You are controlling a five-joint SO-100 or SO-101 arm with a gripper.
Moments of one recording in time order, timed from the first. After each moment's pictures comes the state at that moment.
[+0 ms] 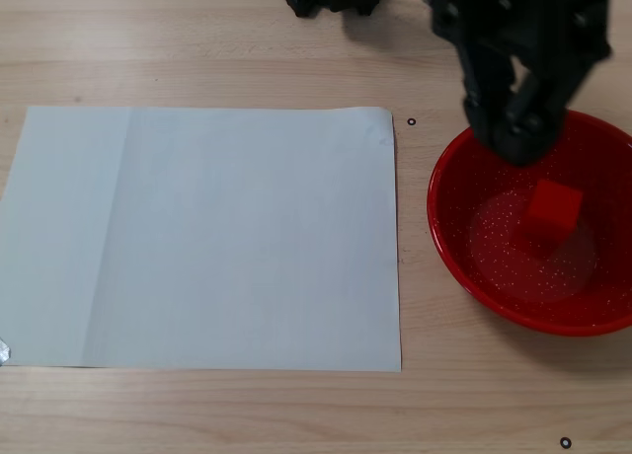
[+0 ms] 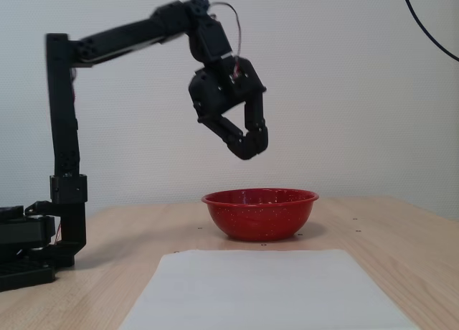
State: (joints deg) arm 25.7 99.2 69.8 84.0 -2.1
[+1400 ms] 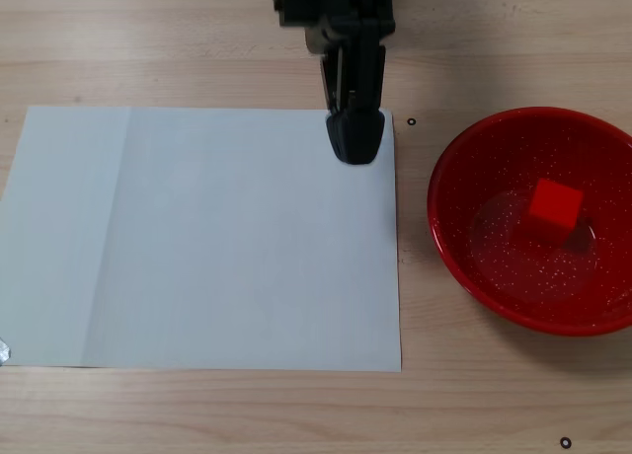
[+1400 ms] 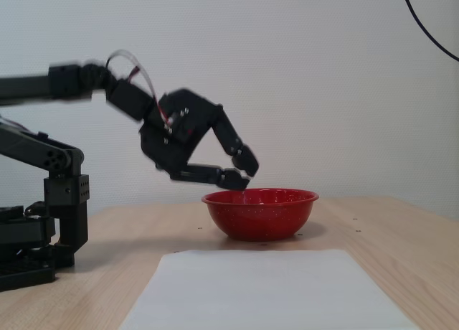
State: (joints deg) arm 7.9 164.4 156.6 31.1 0.5
